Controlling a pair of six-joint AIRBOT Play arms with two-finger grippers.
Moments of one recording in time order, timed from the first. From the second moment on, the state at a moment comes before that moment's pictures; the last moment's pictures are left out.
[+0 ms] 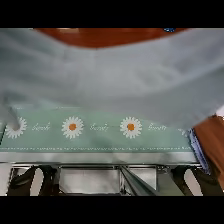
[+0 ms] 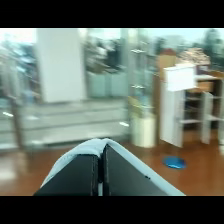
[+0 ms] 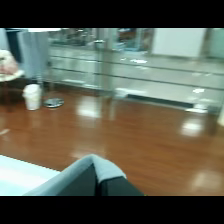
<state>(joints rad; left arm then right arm) 0.37 -0.46 1.68 0.93 -1.03 -1.32 -0.37 -0.69 1.95 -0.87 1.36 1.37</state>
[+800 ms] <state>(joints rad) 0.24 -0.76 1.21 1.06 -1.13 -1.47 -0.34 -0.79 1.27 -0.87 1.32 1.32</state>
